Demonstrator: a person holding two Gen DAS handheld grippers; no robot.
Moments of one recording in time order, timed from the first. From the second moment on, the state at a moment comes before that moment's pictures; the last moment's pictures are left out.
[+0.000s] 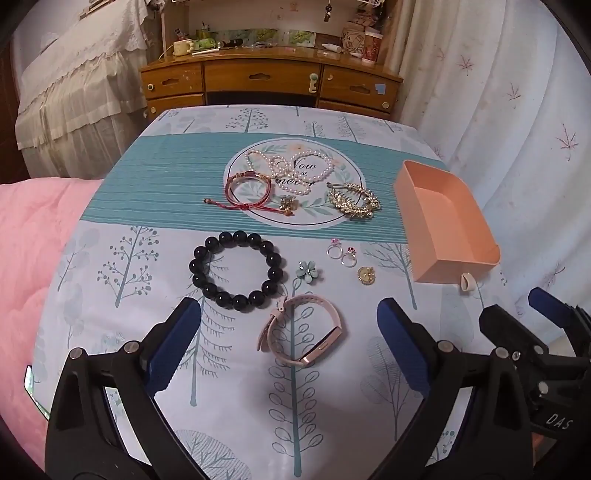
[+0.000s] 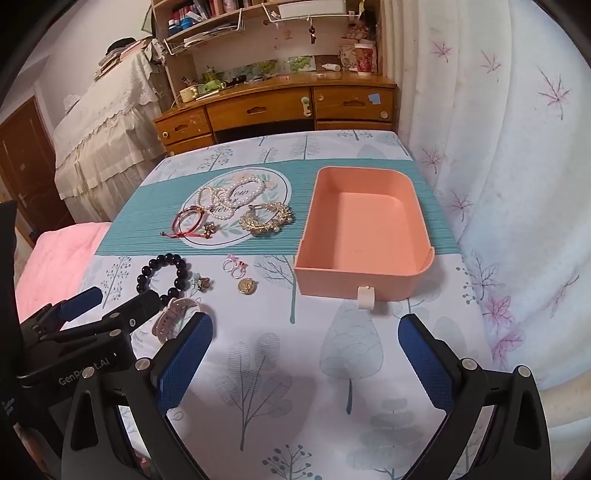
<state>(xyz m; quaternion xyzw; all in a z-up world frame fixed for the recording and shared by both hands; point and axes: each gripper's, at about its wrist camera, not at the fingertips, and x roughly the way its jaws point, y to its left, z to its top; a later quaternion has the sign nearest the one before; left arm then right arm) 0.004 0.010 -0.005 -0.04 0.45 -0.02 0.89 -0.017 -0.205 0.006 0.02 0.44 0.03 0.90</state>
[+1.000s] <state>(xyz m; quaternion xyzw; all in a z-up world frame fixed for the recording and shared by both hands) 0.007 0.020 -0.011 -0.04 0.44 0.00 0.89 -0.012 -0.191 0.002 0.01 0.45 0.04 0.89</state>
